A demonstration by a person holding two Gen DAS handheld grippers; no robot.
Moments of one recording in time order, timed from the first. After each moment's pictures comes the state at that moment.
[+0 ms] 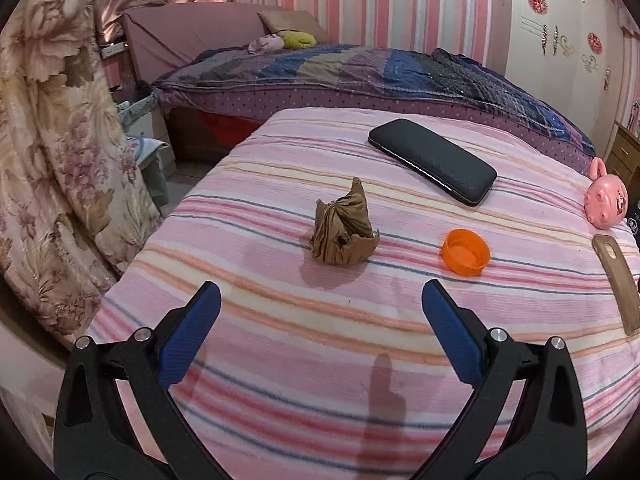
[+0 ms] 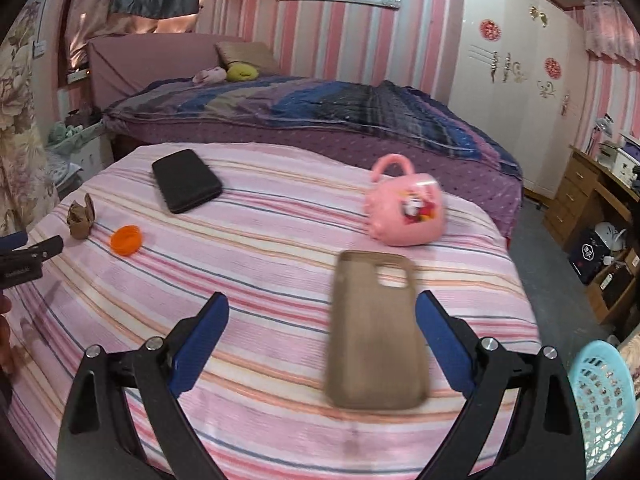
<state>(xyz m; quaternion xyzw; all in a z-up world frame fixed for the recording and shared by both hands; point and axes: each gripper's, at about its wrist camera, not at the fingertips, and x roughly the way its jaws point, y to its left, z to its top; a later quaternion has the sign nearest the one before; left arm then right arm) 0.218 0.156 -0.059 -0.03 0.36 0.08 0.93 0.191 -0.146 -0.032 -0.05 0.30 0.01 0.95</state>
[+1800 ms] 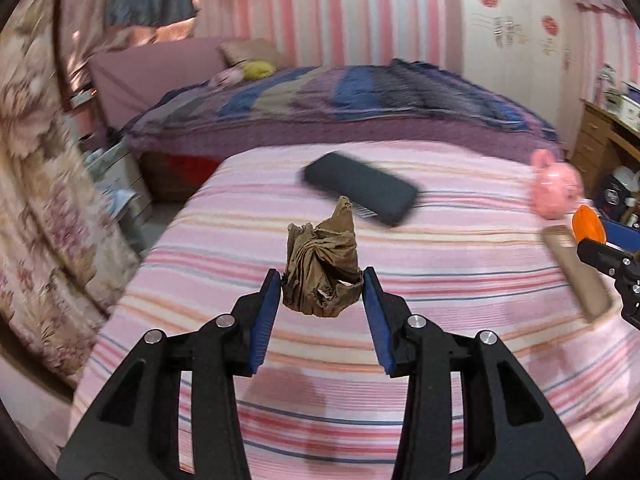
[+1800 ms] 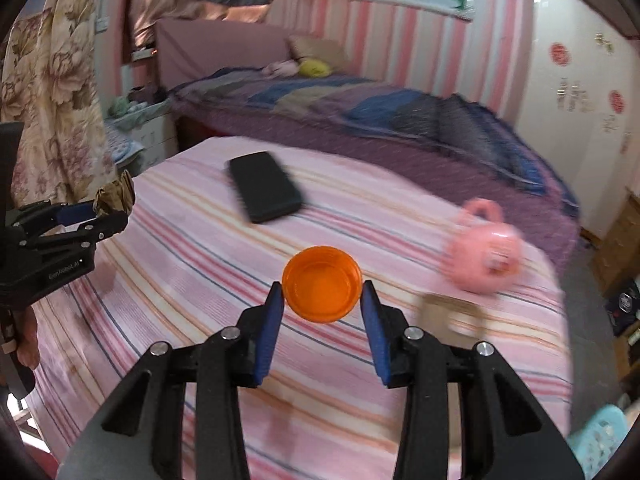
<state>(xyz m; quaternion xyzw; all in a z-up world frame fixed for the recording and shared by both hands) 0.193 0.081 -0.016 0.03 0.31 0.01 0.95 0.186 -0.107 -0.012 -0.08 0.30 0.12 0.94</state>
